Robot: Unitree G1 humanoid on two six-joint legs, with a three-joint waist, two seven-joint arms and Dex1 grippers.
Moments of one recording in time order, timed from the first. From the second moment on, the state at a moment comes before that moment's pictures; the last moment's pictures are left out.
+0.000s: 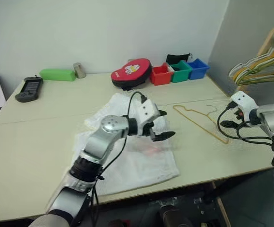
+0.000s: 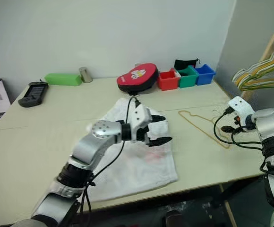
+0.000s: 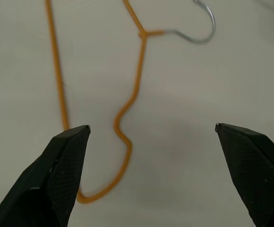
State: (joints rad) left arm -0.63 0.30 -0.31 -0.07 -0.20 0.46 -0.83; right arm -0.90 -0.83 0.22 0.84 -0.08 0.60 0.91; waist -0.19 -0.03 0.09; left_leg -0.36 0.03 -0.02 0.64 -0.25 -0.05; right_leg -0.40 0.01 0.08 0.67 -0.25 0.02
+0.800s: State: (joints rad) left arm -0.48 0.36 -0.26 -0.24 -0.20 0.60 -0.69; right arm -1.04 -0.71 0.07 1.31 -0.10 0.45 0.81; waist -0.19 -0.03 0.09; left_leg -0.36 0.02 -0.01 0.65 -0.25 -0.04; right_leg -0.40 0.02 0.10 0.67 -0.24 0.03
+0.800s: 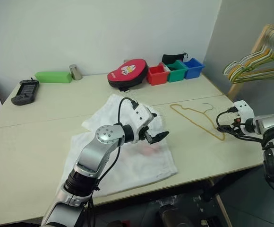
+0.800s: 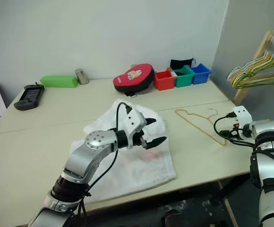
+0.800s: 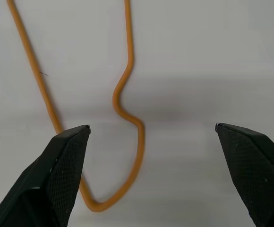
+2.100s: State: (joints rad) left arm -0.56 0.44 -0.16 -0.16 -0.21 0.60 -0.66; right arm -1.07 -0.64 0.05 1.30 -0.14 0.32 0.76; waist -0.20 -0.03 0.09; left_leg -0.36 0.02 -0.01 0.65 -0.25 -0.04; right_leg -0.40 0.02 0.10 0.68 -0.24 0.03
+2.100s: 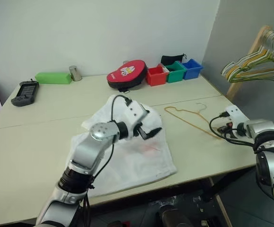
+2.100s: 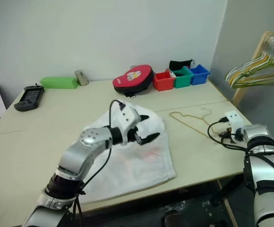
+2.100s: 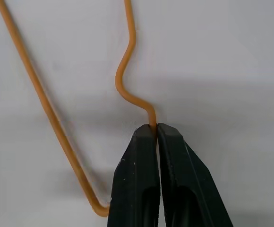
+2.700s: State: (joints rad) left arm -0.88 0.66 0.09 0.38 -0.28 0.47 -0.85; right arm -1.08 -0.57 0.19 0.88 -0.30 -0.24 0.47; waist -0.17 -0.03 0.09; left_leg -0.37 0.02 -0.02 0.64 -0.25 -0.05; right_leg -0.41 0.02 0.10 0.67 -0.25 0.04
